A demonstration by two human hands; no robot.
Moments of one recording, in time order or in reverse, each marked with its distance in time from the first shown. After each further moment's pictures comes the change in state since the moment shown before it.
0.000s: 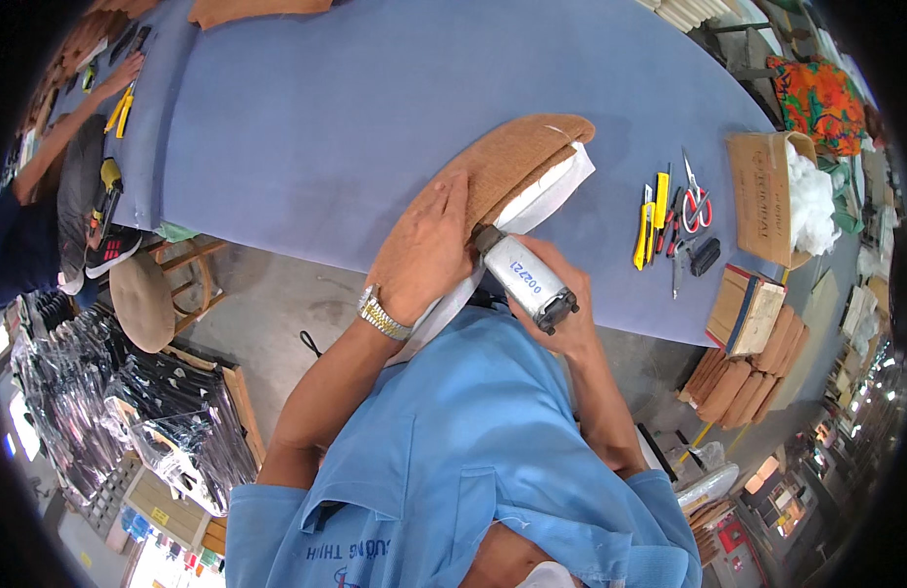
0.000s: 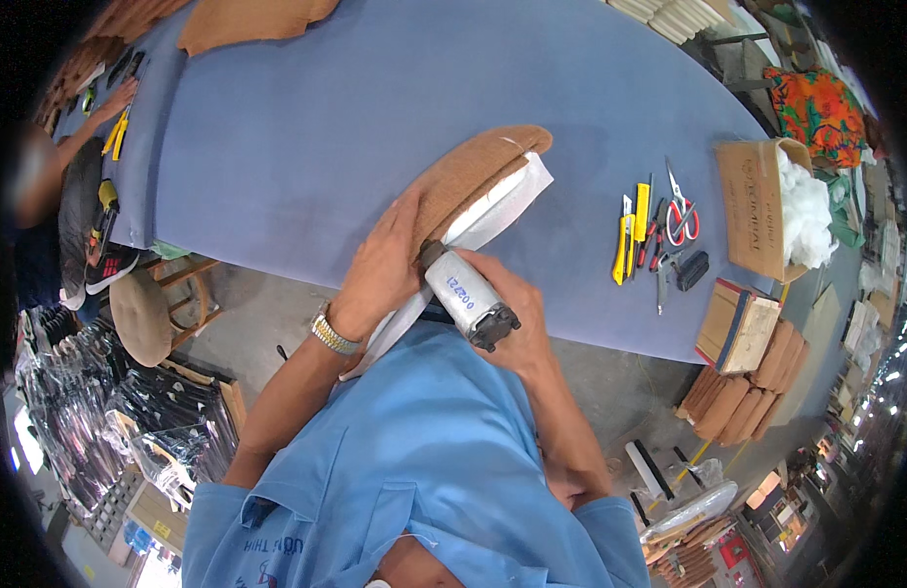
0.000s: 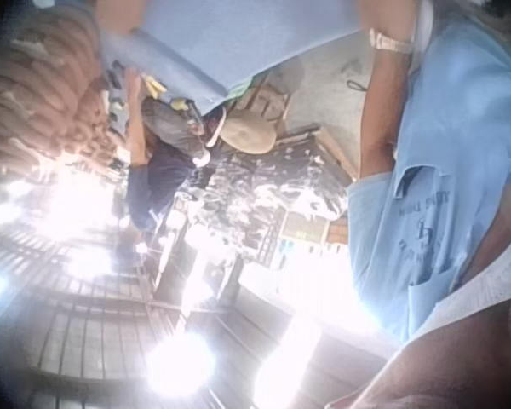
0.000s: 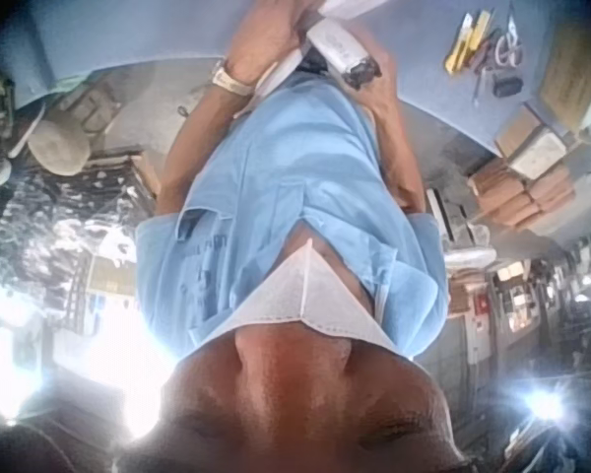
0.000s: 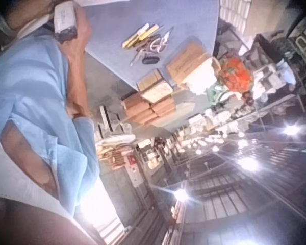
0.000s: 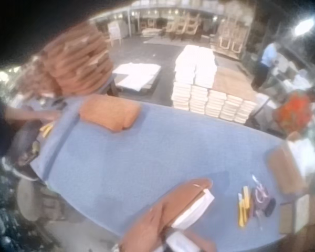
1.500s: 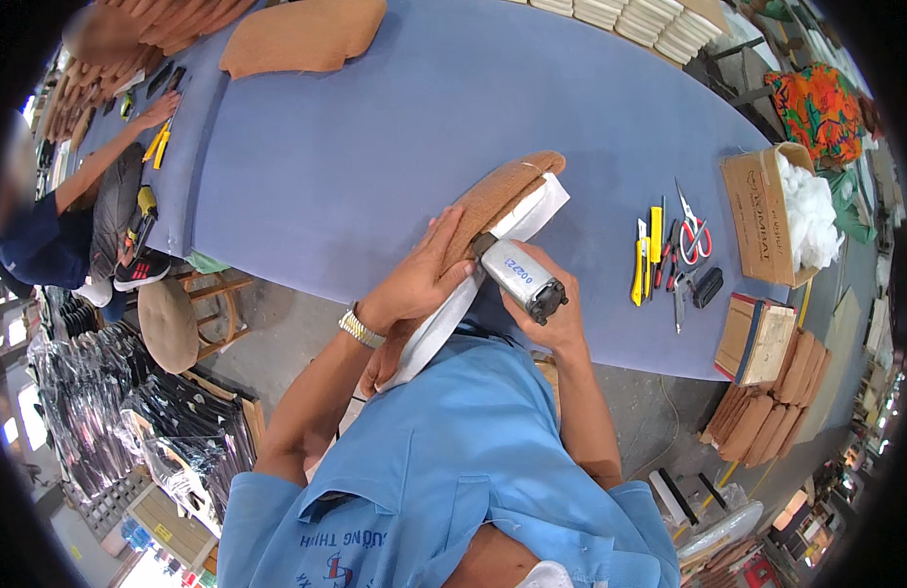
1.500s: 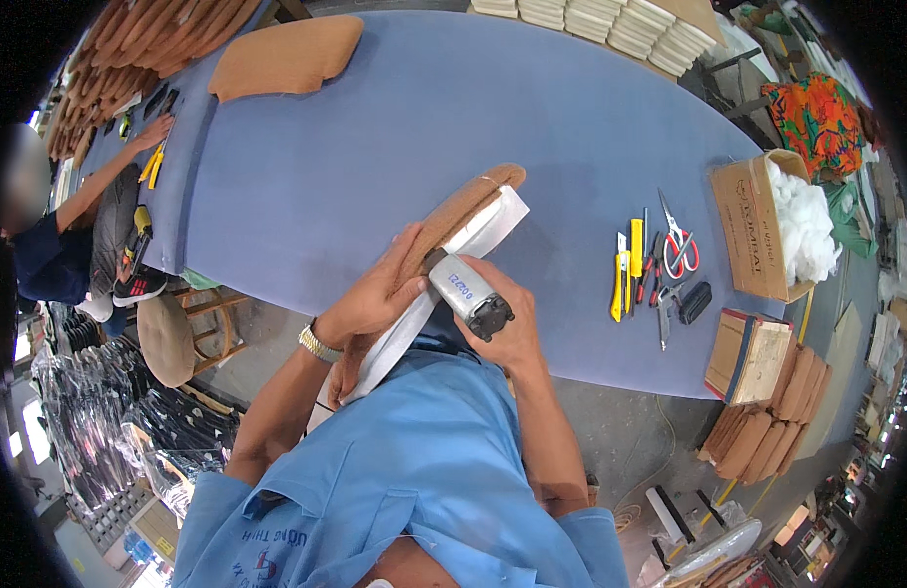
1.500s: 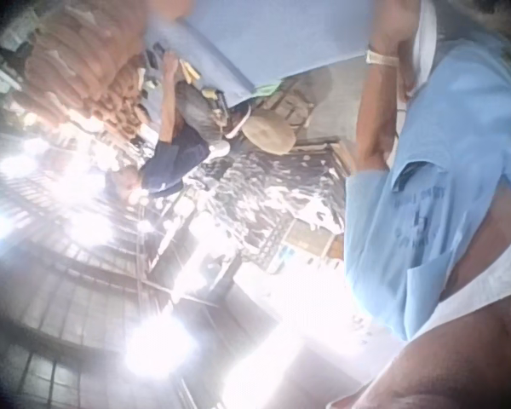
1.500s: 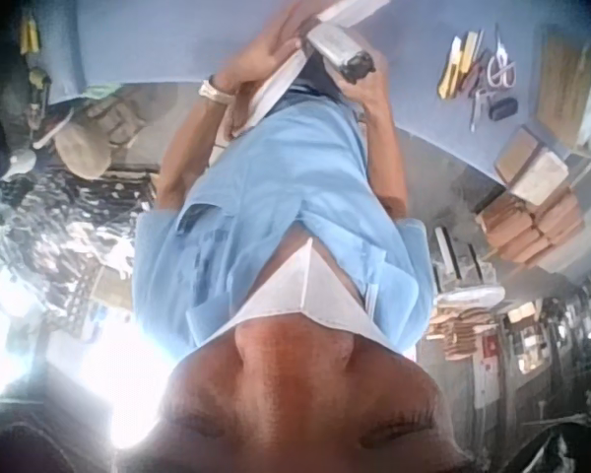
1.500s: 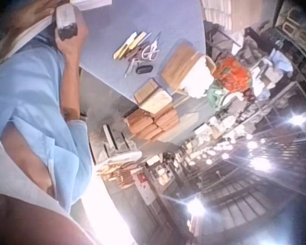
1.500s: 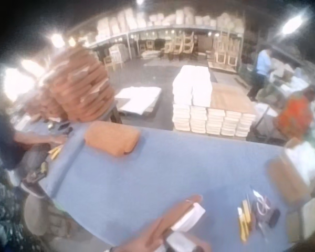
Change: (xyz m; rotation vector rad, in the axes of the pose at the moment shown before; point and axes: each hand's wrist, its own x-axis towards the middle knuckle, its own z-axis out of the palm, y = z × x) left_hand 0.008 -0.022 -0.007 -0.254 -0.185 0.173; right_hand 0.021 0.031 -0.011 0.074 0.127 -0.134
